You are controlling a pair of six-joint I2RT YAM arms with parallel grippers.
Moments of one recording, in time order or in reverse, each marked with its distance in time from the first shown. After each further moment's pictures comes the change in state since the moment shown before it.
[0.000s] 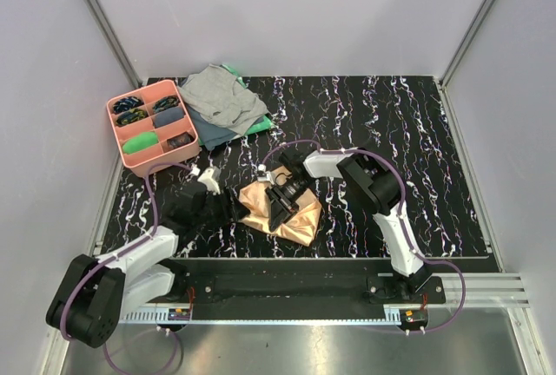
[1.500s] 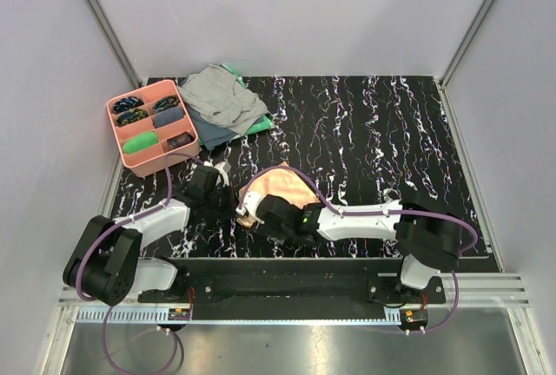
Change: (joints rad) left arm -0.002 0.274 0.217 -0.205 0.067 -0.011; right arm 0.504 -0.568 -0.429 0.444 1.389 -0.057
